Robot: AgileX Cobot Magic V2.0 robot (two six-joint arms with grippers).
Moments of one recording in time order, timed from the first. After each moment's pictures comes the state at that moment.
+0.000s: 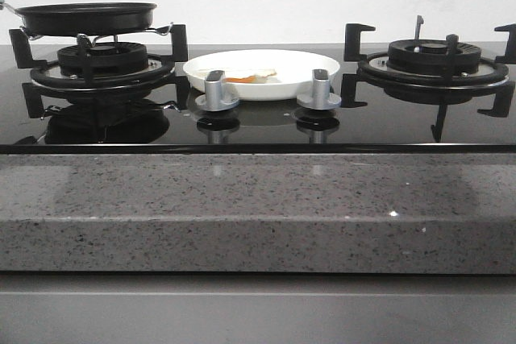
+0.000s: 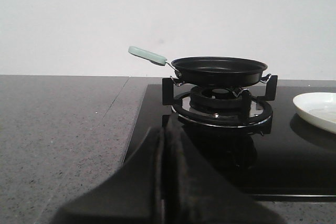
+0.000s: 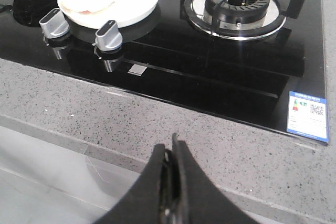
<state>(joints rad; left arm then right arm) -0.03 -0.01 0.01 -0.01 -0.02 -0.01 0.20 0.30 -0.72 0.10 0.96 -0.03</state>
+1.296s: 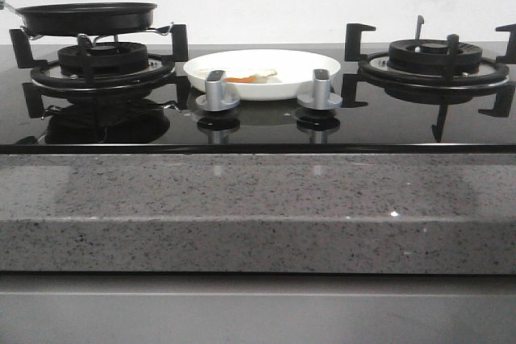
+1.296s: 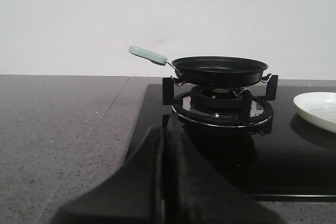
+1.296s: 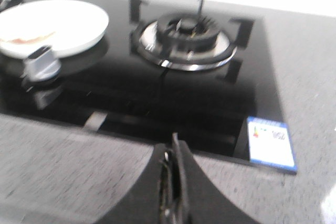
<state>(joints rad) -0.03 -0.01 0.01 -0.01 -0.02 -0.01 0.07 0.12 -0.26 0.04 0.40 -0.06</state>
